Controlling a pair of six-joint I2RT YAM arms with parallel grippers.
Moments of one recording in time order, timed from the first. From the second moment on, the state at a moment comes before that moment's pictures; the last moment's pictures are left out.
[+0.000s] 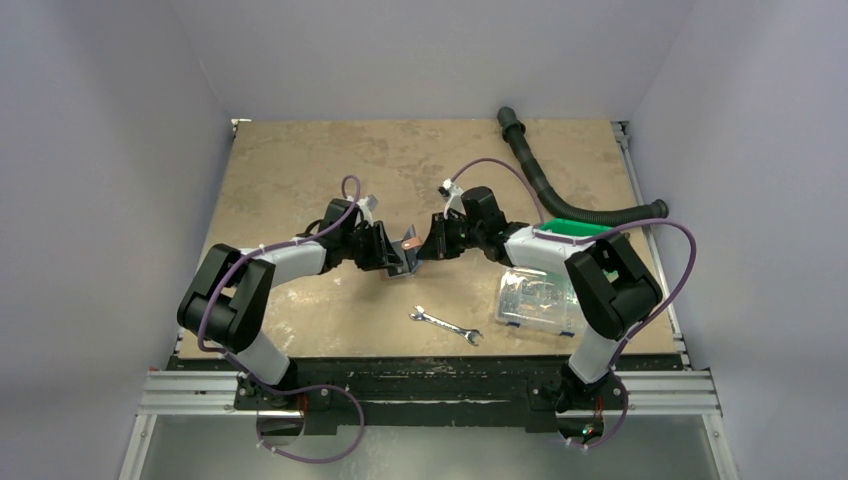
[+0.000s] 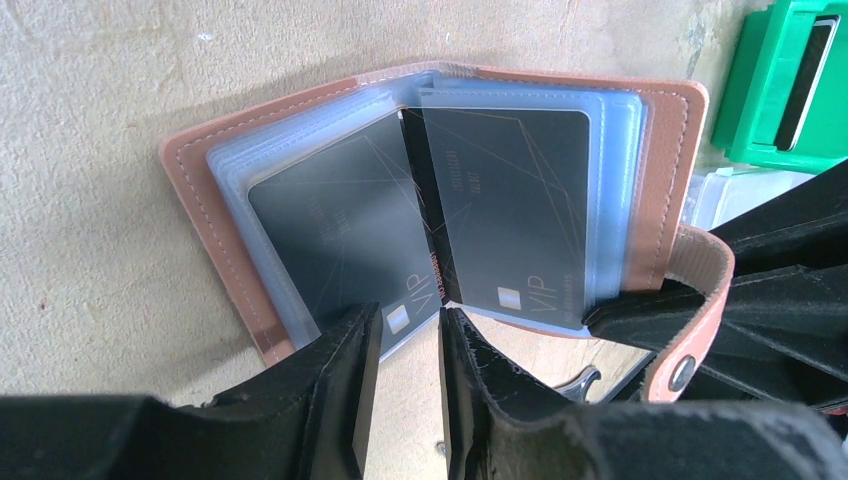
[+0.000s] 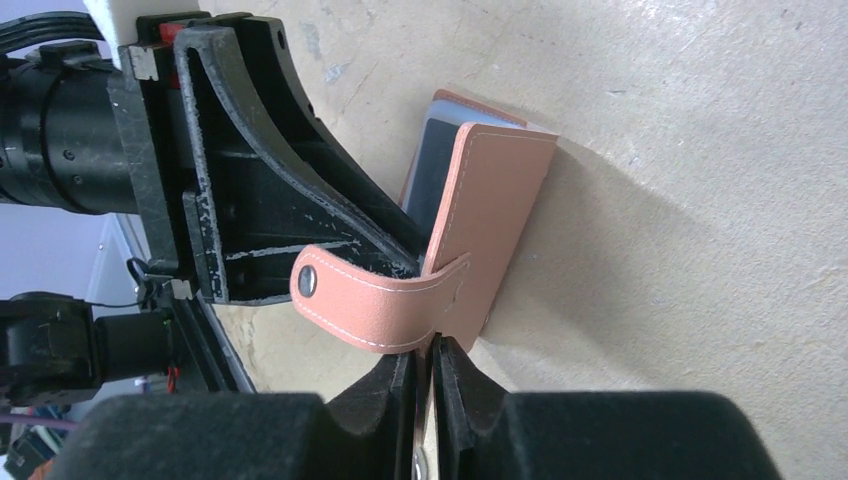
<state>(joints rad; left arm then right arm) -0.39 1.62 0.75 0.03 0.41 -0.62 0.59 1.73 0.95 0.14 -0.51 0.50</state>
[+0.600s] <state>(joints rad) -0.39 1.62 0.75 0.02 0.41 -0.62 0.59 1.73 0.94 0.18 -0.54 0.51</state>
